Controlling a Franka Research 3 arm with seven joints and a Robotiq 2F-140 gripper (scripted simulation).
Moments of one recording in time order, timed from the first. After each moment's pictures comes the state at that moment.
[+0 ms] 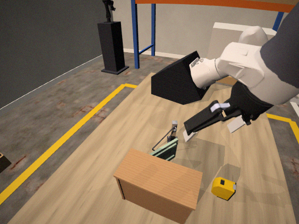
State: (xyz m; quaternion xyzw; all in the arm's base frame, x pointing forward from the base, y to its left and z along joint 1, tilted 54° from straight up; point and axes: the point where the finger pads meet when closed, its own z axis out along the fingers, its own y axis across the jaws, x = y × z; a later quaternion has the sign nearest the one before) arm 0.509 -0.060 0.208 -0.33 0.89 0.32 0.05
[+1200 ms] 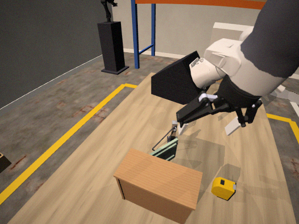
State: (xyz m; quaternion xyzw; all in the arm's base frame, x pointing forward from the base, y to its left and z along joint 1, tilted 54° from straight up) arm 0.506 -0.067 0.195 -0.23 0.91 0.35 0.04
